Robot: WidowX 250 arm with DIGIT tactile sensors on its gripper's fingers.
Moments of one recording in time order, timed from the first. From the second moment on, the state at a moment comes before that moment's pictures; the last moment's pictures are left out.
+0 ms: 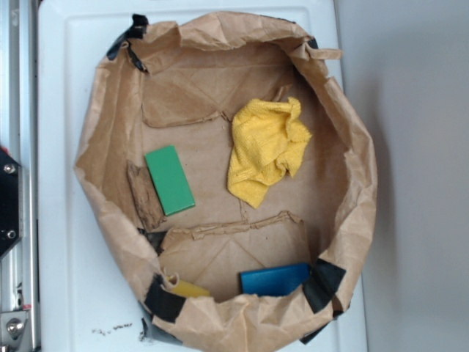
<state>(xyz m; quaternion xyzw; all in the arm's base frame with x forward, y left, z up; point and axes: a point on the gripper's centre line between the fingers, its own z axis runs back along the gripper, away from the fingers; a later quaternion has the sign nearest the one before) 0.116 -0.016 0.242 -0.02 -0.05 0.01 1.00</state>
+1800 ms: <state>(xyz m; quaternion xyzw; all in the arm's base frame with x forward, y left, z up) 0.136 0.026 0.205 -0.13 0.02 0.05 0.99</state>
